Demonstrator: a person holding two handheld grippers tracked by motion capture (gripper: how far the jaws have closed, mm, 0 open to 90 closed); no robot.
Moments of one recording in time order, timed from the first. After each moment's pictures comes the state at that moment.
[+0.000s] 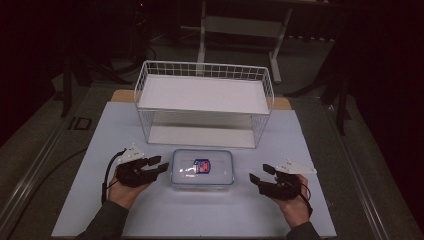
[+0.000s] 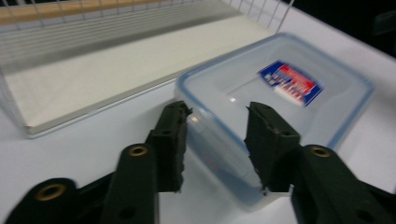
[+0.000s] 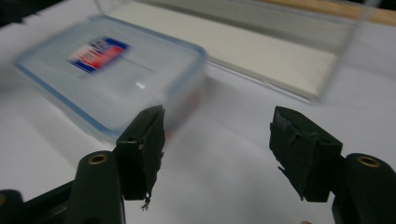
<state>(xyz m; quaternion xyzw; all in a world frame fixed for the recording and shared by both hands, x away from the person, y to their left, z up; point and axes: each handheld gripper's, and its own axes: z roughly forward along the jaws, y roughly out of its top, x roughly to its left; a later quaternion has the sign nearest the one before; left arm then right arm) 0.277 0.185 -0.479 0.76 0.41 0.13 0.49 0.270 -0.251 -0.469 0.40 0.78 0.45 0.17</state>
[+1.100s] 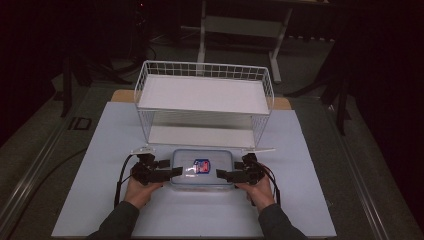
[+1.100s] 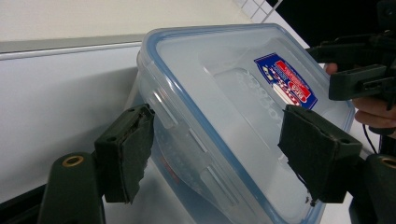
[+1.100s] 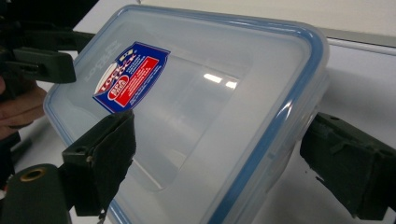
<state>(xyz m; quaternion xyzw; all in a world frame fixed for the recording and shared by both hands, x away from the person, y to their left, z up) 0.306 0.166 -0.516 0.73 0.46 -0.01 0.50 0.329 -0.177 -0.503 0.45 0.78 0.44 -0.02</state>
